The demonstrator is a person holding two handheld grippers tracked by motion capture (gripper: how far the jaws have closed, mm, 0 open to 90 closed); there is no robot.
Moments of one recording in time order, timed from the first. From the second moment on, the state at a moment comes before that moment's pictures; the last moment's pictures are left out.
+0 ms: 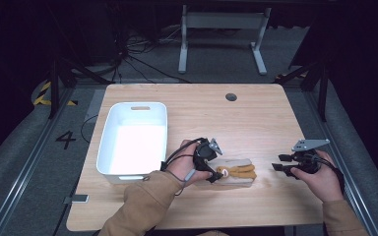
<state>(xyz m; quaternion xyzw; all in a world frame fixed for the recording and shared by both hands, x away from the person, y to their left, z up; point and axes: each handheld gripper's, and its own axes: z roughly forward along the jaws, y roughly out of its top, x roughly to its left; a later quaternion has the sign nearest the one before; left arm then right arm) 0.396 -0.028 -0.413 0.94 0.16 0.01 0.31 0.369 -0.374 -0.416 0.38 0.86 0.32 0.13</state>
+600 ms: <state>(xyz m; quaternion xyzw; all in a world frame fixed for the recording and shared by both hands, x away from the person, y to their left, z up) 0.402 -0.043 -0.444 0.95 0.13 0.01 0.30 0.367 -0.375 -0.423 0.39 0.85 0.32 0.13</state>
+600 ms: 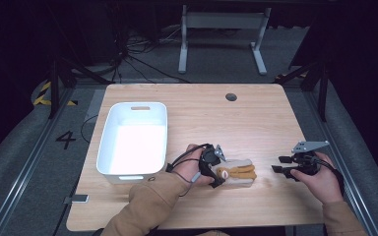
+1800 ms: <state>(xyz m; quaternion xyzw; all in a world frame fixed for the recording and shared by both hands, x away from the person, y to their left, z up) 0.399 -0.047 -0.460 0.94 0.13 0.04 0.32 0.369 -0.373 -0.430 0.39 0.86 0.32 0.12</state>
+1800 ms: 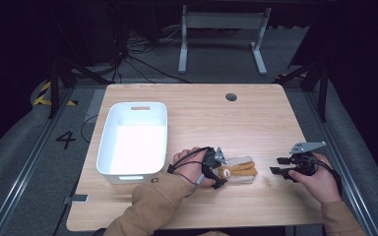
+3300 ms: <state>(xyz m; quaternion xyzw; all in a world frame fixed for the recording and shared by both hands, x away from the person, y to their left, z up) 0.390 -0.051 -0.431 0.93 0.23 0.02 0.29 0.372 -0.378 -0.433 0.40 0.85 0.33 0.12</state>
